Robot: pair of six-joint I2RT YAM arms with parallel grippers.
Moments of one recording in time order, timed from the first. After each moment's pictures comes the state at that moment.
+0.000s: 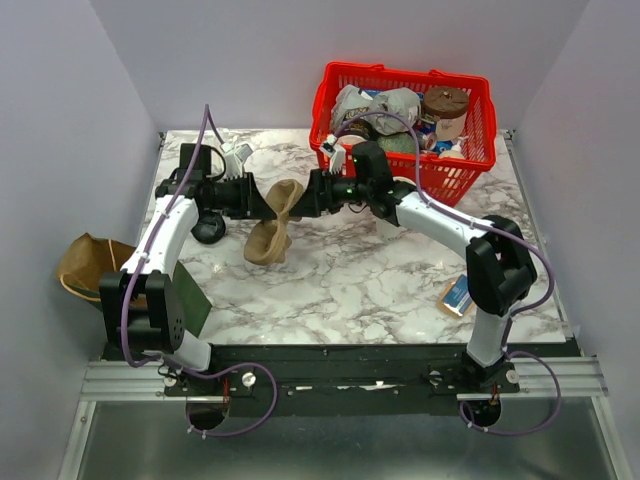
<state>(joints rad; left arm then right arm) -0.03 1.51 1.26 -0.67 0.84 -0.11 0.63 1.86 1.42 0.02 -0.68 0.48</state>
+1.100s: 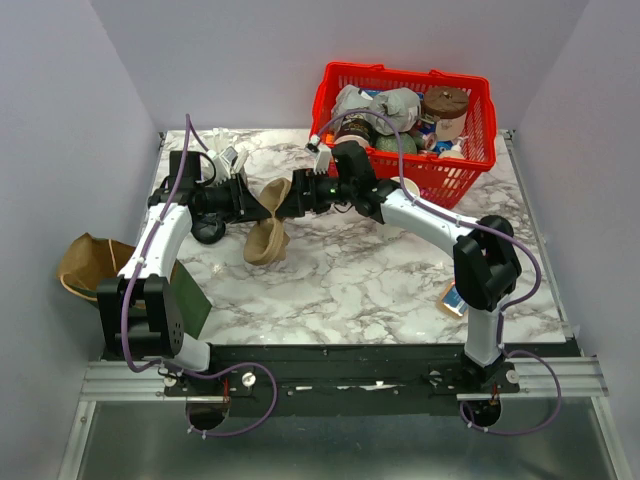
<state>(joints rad) 0.02 1.47 1.17 -0.56 0.88 -0.30 0.69 1.94 1.54 -0.06 -0.57 0.50</state>
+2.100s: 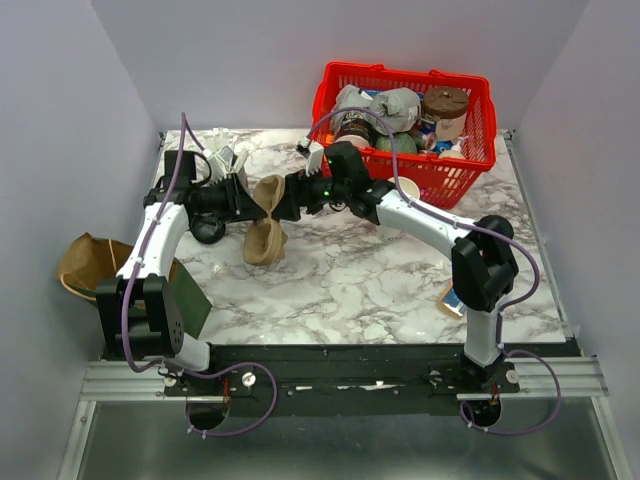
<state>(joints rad) 0.05 1.47 1.18 -0.58 0.90 -0.26 0.73 1.95 1.59 -0.08 -0.48 0.33</state>
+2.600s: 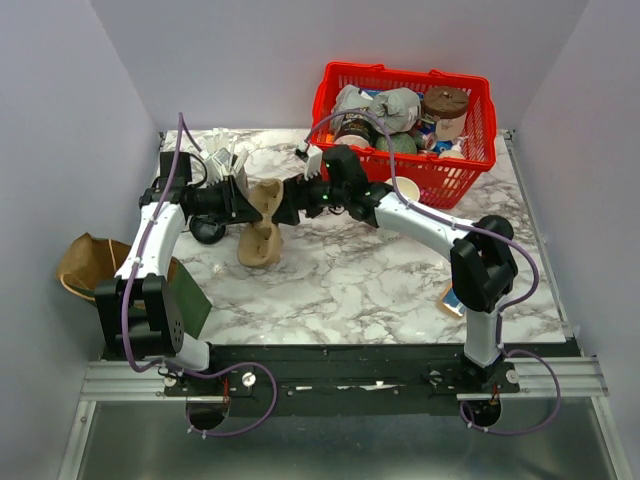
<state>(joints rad) 0.08 1.47 1.19 -0.64 0.92 -0.20 0.73 1.95 1.57 -0.08 -0.46 0.31</state>
